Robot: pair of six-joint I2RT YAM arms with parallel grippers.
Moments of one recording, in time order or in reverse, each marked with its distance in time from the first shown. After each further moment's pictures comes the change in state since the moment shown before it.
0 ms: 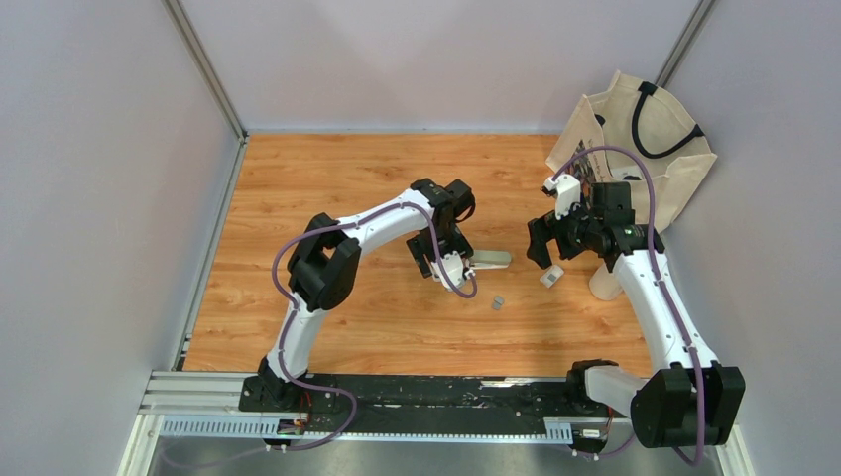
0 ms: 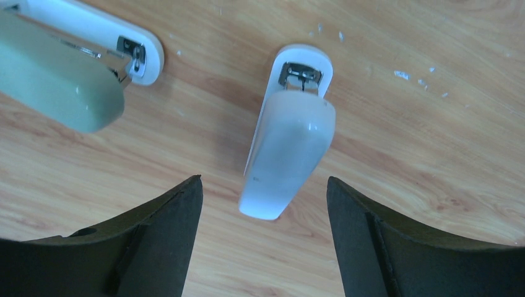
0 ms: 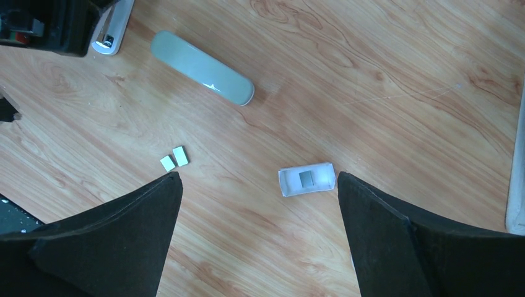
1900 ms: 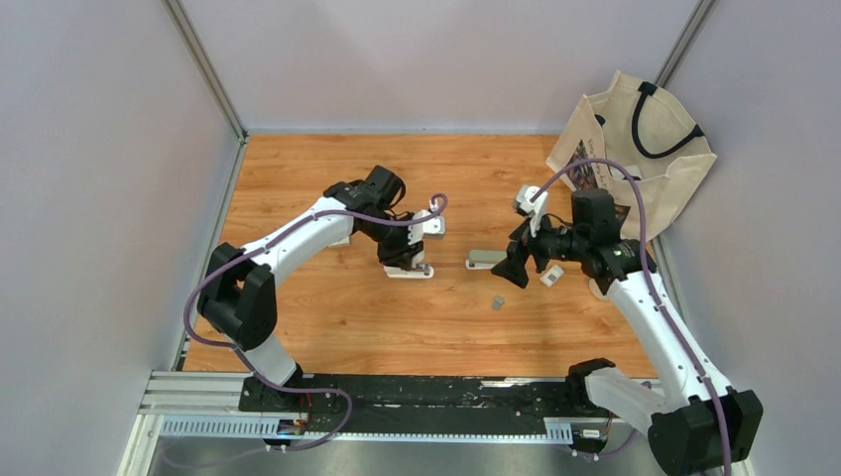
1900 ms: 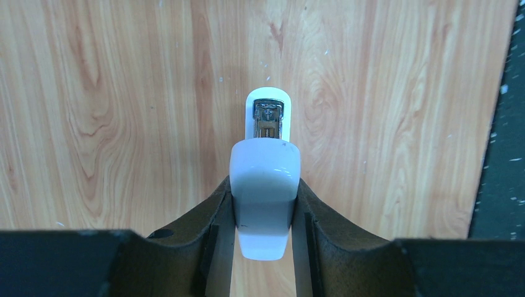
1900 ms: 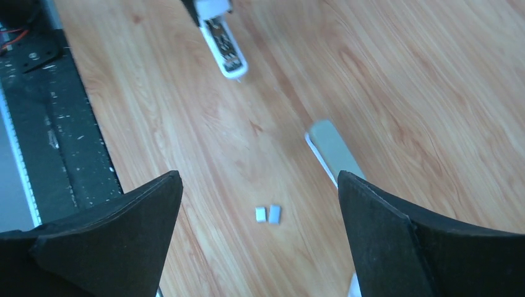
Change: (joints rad) left arm 0.198 -0.483 -0.489 0.278 0.420 -1.040; right arm 0.162 -0.124 -0.052 0.084 -0.327 -0.052
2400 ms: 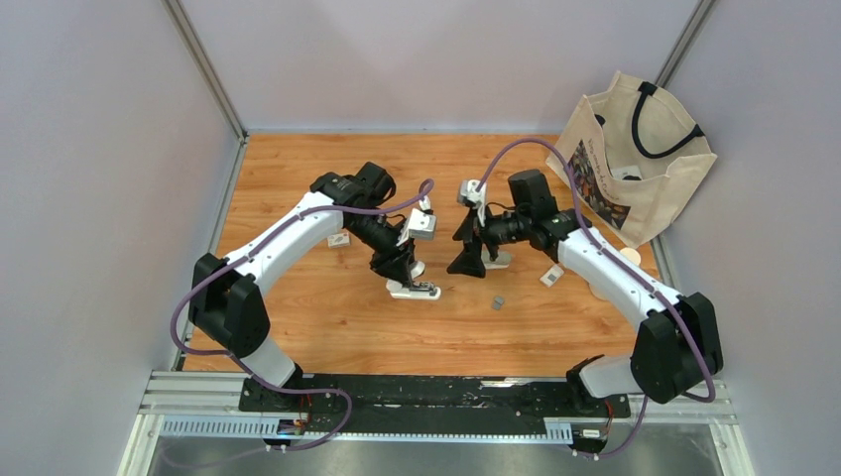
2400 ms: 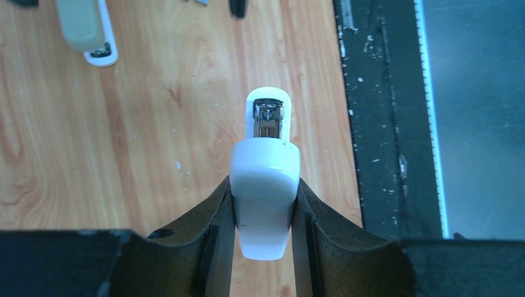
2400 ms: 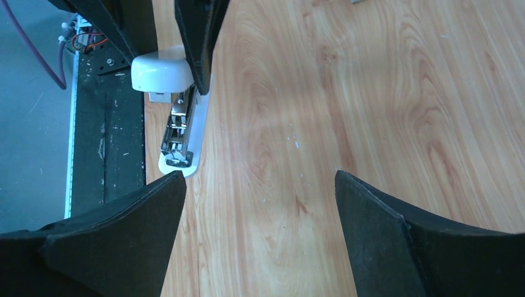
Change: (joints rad) left arm 0.035 -0.068 0.084 -0.303 0.347 0.098; right arm 0.252 0.366 0.110 0.243 -0.163 0.036
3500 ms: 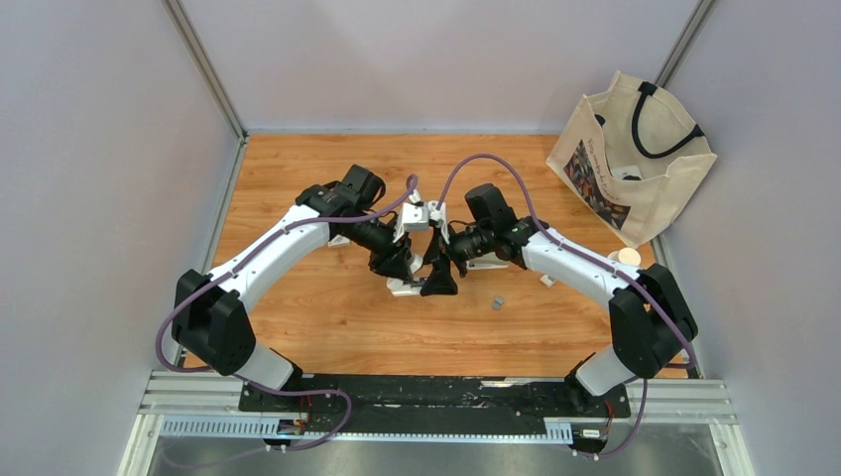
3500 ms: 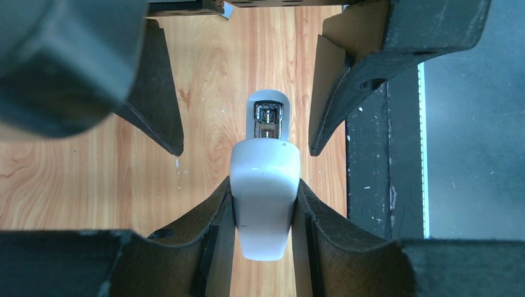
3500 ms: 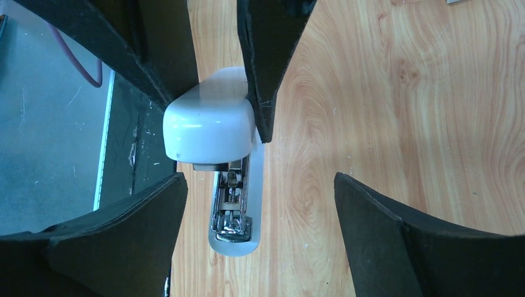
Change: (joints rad) left arm 0.018 -0.106 -0.126 0.208 -0.005 -0.226; right arm 0.191 0.153 0.002 0.122 -0.012 0.088
